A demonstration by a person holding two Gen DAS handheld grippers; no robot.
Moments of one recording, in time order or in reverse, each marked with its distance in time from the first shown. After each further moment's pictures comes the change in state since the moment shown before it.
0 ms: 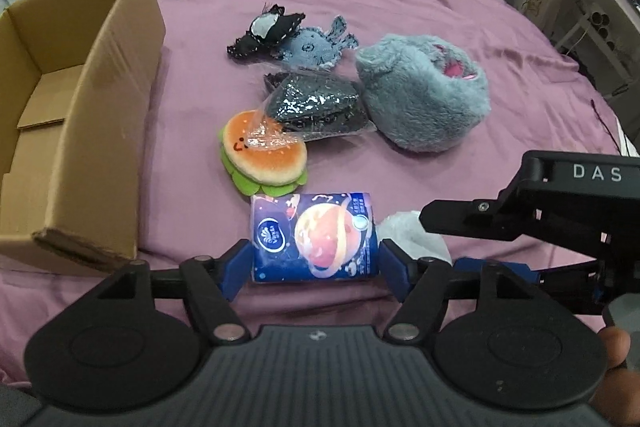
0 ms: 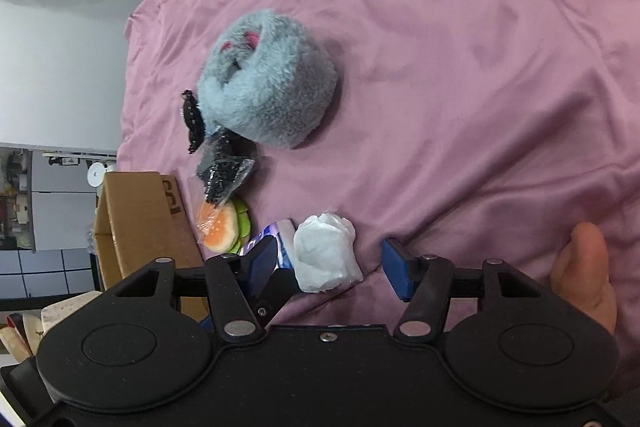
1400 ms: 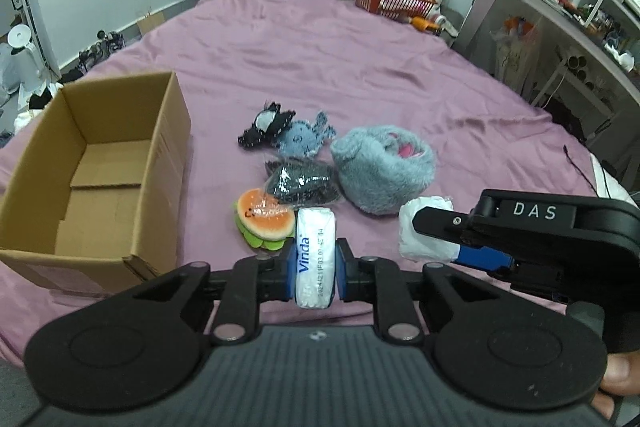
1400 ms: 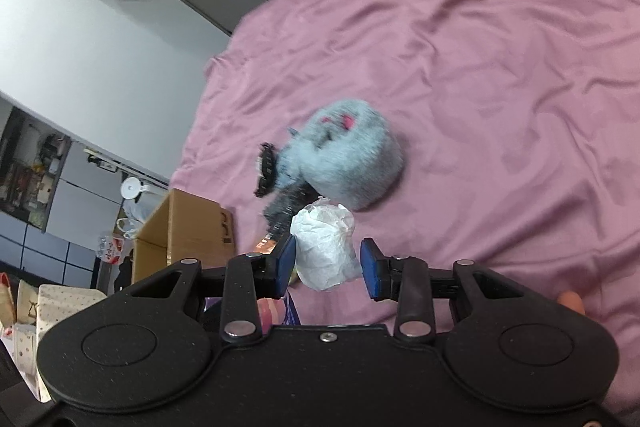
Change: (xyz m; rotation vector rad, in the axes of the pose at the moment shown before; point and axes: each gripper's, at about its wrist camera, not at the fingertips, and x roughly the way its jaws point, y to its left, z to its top) left arm -0.087 -0.023 -0.004 0.019 -0.225 0.026; right arm -0.056 0.027 -0.022 -0.251 -0.285 0.102
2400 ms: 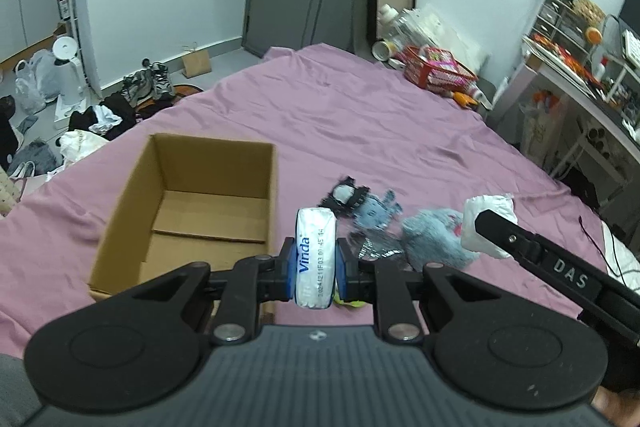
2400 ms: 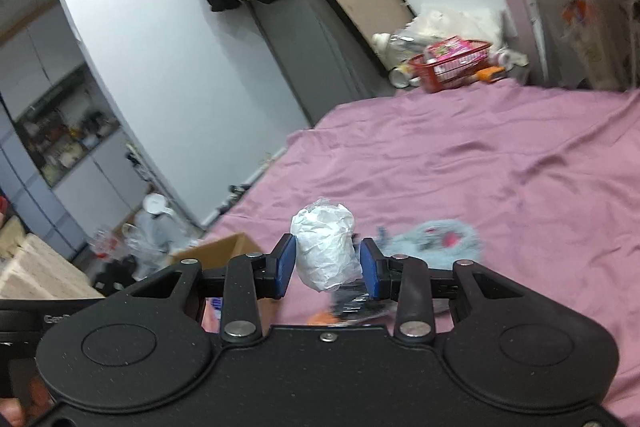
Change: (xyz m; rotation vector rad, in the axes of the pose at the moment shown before) left arm -0.056 0.081 0.023 -0.099 -0.151 0.046; right arm -0.015 0.078 -0.023 -0.360 -0.320 0.077
